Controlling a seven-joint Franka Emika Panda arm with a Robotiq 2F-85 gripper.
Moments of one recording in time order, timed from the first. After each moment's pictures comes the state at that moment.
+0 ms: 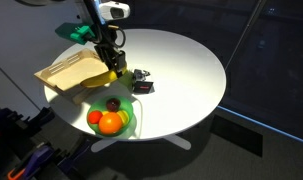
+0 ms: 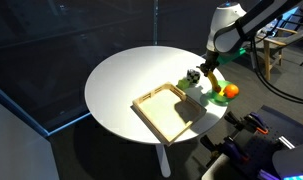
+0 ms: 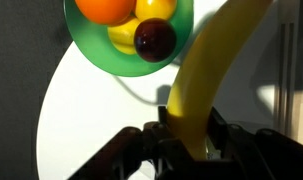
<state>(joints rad) -0.06 0.19 -0.16 -2.38 -0.22 2.56 0.14</state>
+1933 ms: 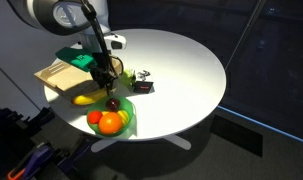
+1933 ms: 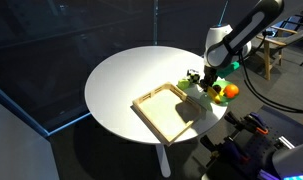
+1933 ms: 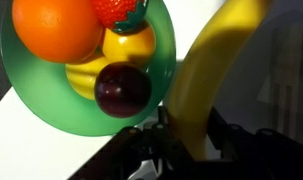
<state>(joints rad) -0.07 0.34 -0.12 -2.39 -0.10 2.57 -0.02</state>
